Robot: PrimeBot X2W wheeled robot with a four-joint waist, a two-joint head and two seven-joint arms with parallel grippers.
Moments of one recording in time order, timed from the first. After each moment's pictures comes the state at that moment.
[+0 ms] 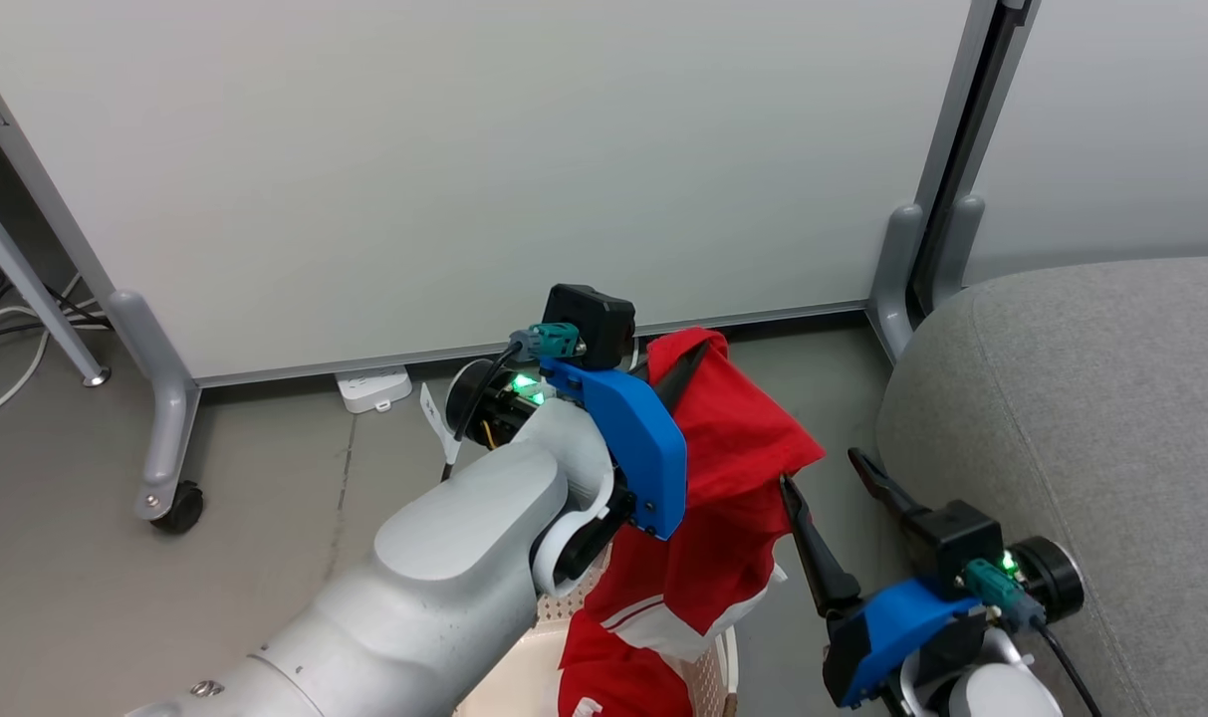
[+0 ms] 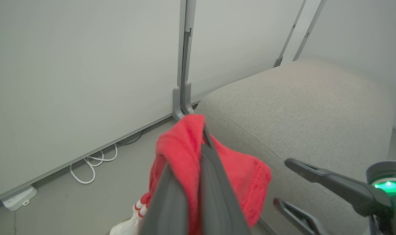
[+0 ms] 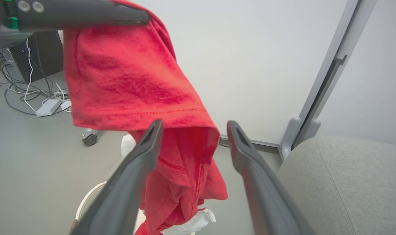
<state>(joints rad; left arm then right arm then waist) -0.95 0.05 -1.15 0.69 -1.04 0.07 -0.03 -0.13 -0.05 0.18 0.18 -0.02 0.13 0.00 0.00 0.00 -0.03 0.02</state>
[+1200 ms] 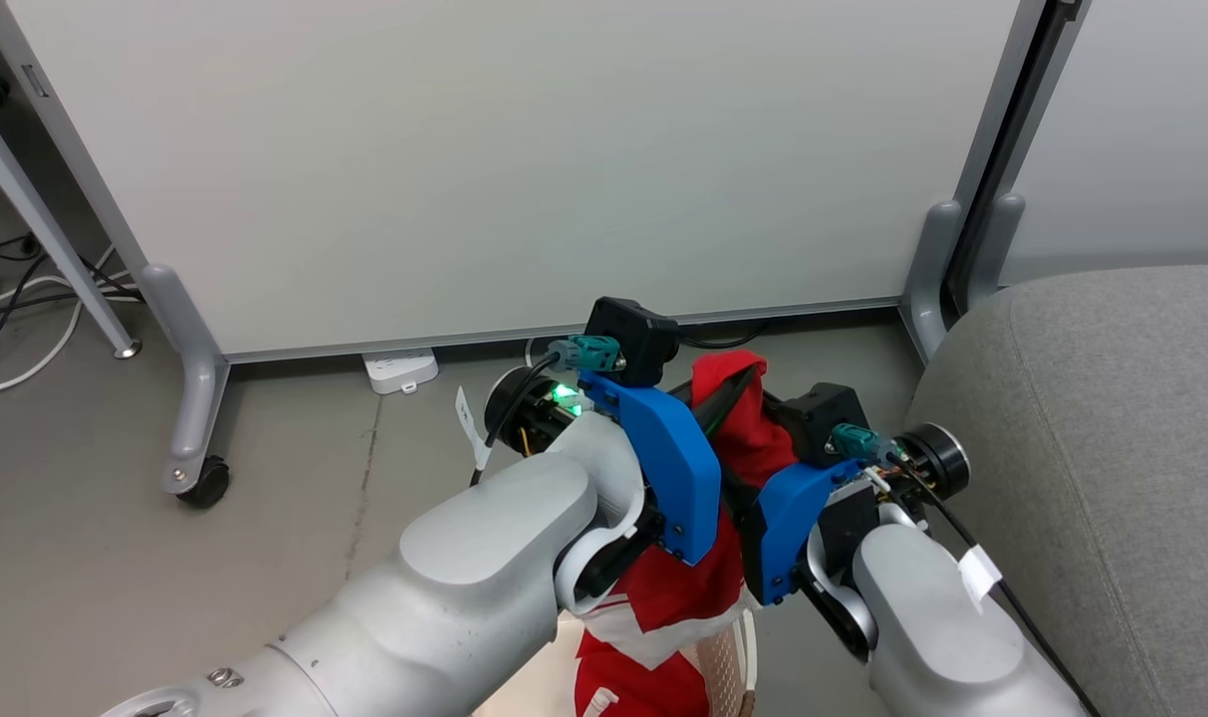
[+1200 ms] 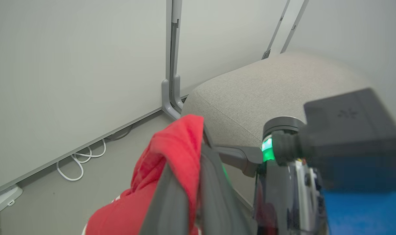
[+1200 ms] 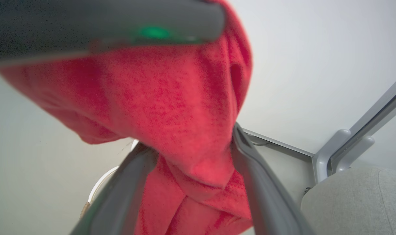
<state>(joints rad) -0.98 0.05 -1.27 0.65 -1.13 0.04 -0.05 -0.55 -0.05 0.40 0.71 0.09 0.13 -0.01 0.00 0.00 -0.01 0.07</state>
